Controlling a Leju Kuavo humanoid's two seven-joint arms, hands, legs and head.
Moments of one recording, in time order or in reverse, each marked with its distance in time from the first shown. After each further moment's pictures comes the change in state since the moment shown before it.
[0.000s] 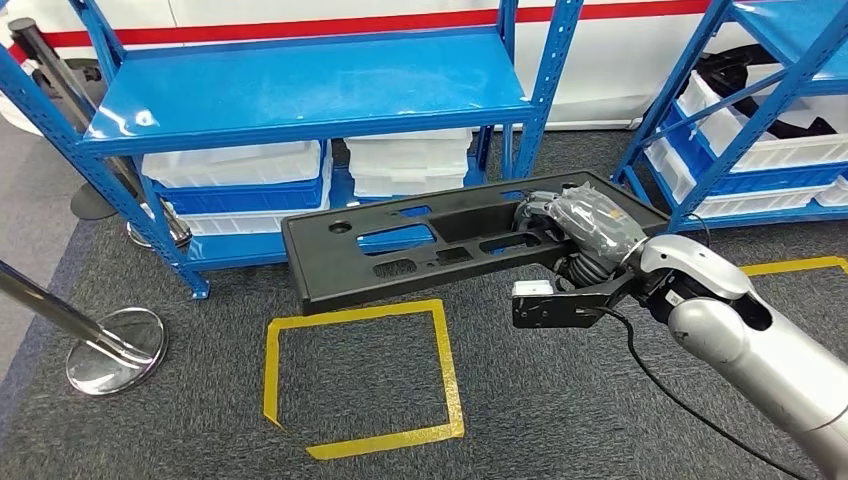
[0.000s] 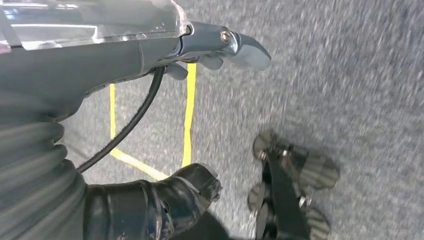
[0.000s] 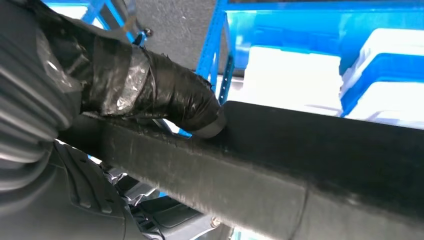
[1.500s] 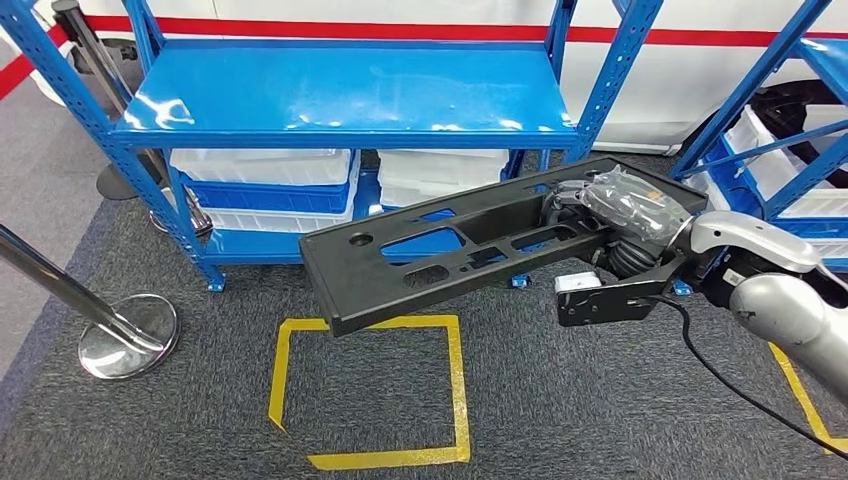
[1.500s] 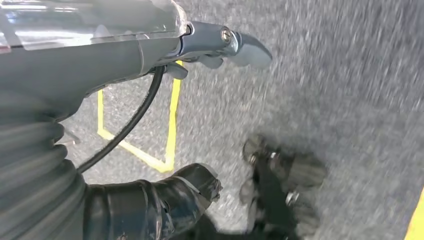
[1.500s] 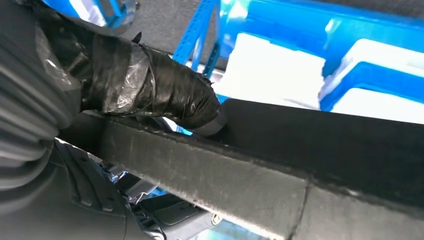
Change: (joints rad) left arm -0.002 -0.011 -0.015 0.001 -0.013 -0.024 -0.029; right arm -0.153 -0.151 0.075 -0.053 -0.159 0.097 -0.029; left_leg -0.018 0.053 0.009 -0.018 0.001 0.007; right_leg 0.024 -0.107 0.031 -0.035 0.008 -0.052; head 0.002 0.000
